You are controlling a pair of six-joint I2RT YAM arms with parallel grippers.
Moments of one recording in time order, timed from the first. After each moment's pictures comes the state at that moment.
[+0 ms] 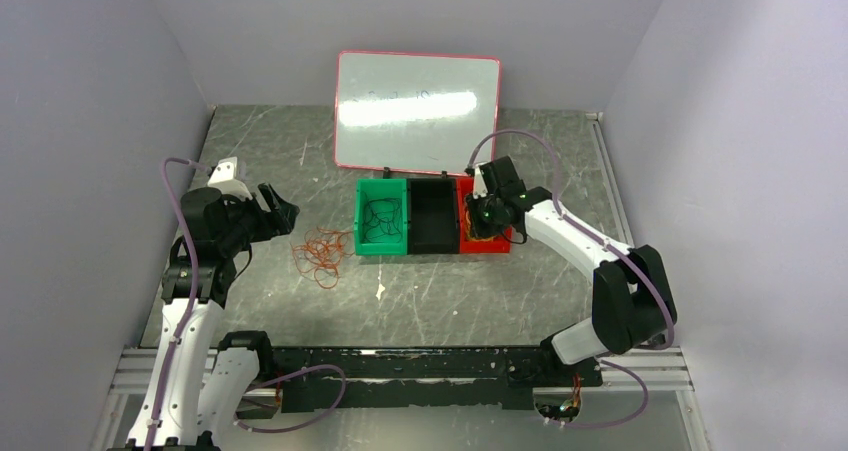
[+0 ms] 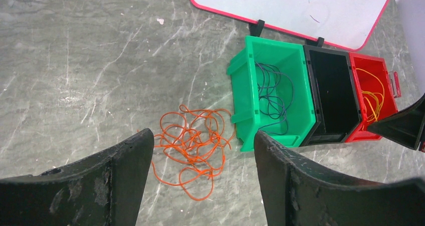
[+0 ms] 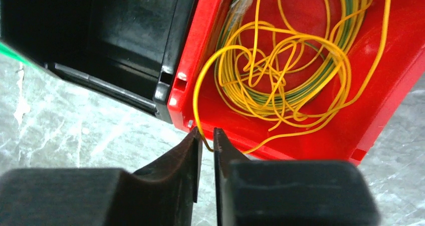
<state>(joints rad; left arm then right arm) 0.02 0.69 0.72 -0.45 0.23 -0.32 0.44 1.47 0.96 -0.52 -0.11 0.10</state>
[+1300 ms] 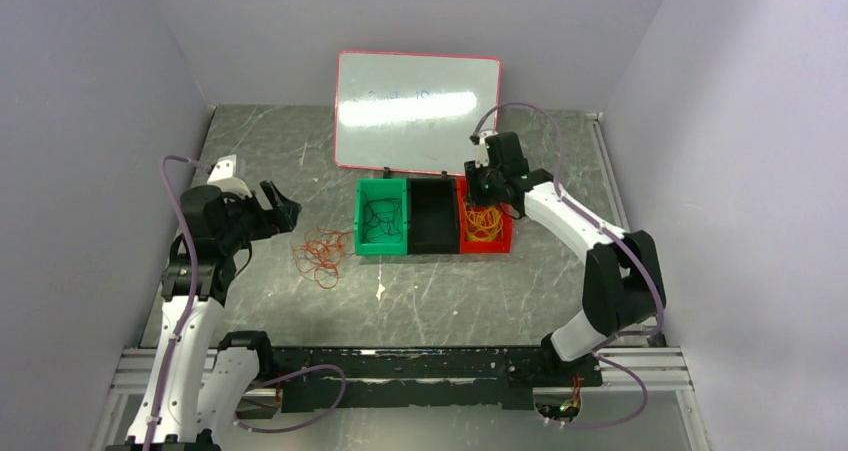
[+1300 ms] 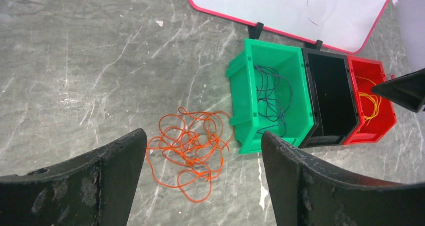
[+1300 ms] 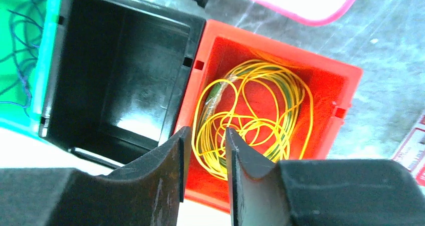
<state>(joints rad) 0.02 0.70 0.73 -0.45 0.23 -0.33 0.38 1.58 1.09 -0.36 -0.08 0.10</state>
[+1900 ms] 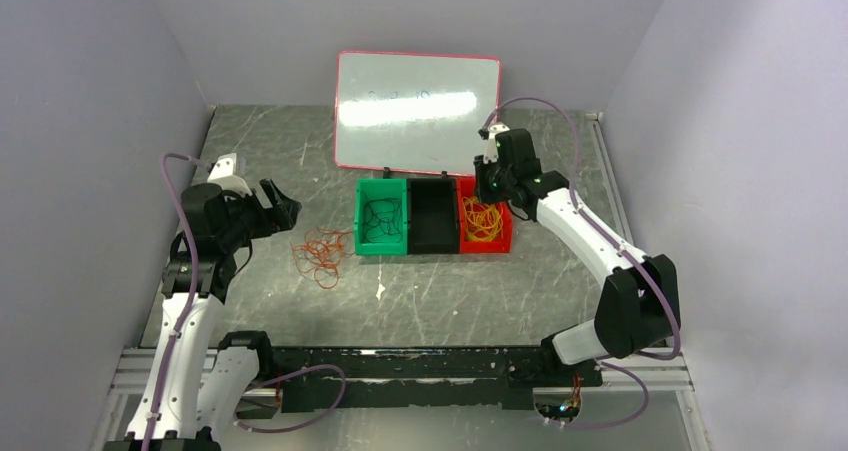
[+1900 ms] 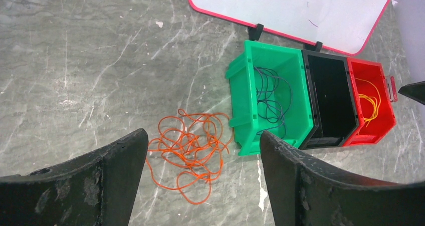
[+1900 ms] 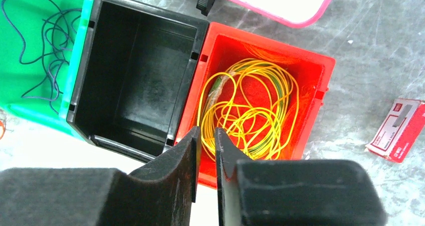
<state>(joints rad) 0.02 0.72 0.74 -0.44 0.23 -0.33 0.37 1.44 1.12 -0.43 -0.06 0.10</state>
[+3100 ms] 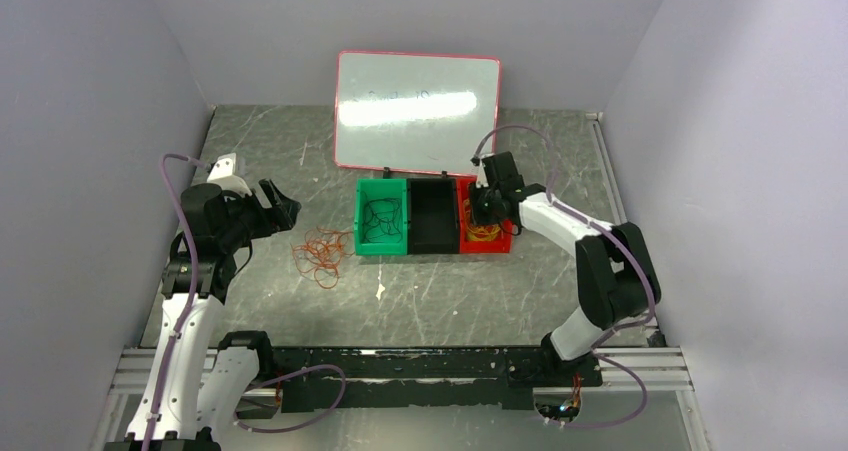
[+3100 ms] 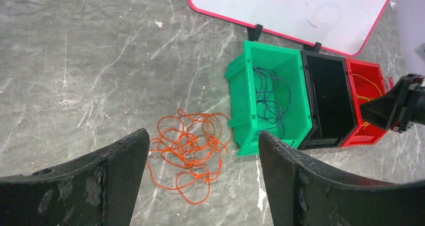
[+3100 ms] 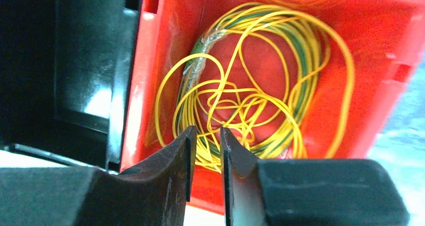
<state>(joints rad) 0.02 0.72 0.74 -0.44 0.23 -0.34 0.37 1.63 0.97 -0.31 -0.07 0.14</state>
